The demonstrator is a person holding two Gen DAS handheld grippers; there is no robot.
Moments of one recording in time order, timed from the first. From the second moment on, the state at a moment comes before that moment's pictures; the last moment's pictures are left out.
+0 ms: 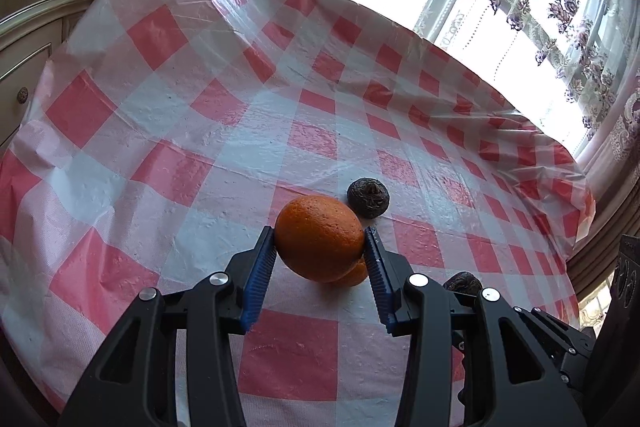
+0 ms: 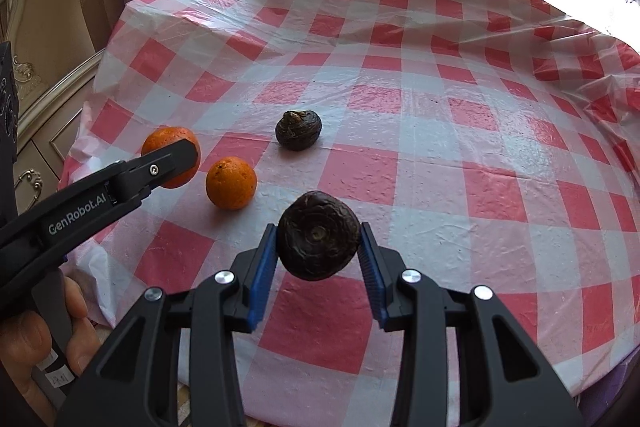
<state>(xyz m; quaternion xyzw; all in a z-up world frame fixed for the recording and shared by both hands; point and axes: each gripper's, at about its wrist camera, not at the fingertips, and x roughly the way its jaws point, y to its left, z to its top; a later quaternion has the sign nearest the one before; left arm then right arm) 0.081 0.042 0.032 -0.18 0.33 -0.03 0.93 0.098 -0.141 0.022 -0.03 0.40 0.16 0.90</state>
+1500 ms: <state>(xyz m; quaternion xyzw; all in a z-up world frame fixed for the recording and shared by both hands) 0.011 -0.156 0.056 -0.02 0.37 -0.21 0.90 -0.020 -0.339 0.035 0.09 0.41 0.05 0.90</state>
